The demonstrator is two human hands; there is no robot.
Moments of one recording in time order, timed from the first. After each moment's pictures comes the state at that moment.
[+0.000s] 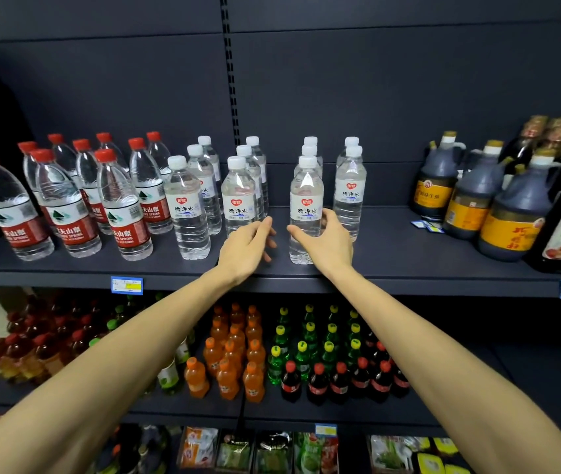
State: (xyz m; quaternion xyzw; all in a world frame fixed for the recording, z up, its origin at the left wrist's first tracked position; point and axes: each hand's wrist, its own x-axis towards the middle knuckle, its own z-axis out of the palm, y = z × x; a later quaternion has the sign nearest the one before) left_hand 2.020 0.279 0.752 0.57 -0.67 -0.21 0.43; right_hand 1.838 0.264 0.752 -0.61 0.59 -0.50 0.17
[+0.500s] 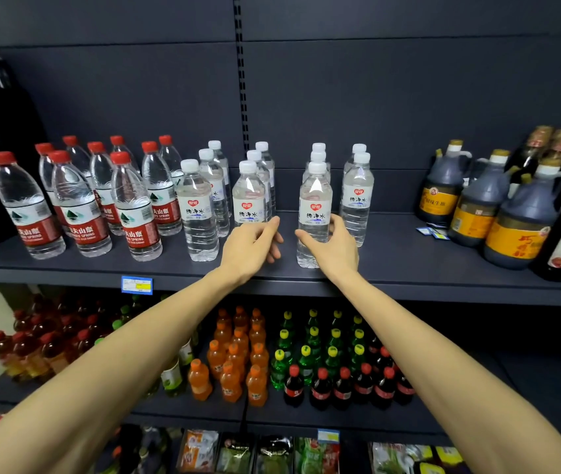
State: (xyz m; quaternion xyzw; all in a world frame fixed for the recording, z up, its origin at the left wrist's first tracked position) left_hand 2.025 0.292 0.766 0.54 -0.67 -0.20 0.46; right_hand 1.843 0.266 0.748 -0.60 0.59 -0.51 0.19
